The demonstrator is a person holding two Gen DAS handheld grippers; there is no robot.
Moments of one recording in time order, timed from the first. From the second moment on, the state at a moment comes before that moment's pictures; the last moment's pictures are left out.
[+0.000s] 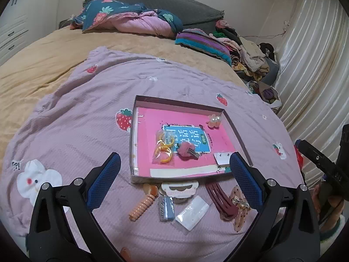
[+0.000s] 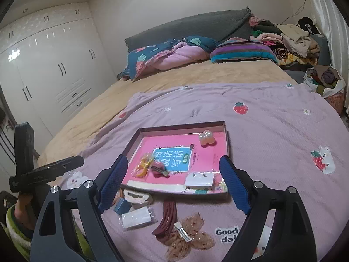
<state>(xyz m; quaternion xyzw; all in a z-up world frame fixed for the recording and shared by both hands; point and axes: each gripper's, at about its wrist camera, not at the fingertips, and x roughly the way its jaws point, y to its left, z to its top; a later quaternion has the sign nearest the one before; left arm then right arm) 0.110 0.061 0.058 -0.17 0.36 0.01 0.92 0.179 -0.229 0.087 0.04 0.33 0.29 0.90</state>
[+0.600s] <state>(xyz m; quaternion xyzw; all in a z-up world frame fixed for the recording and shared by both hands) 0.087 0.059 0.047 -0.15 0.37 0.01 0.92 0.145 -0.223 0.071 0.01 0.34 0.31 0.88</state>
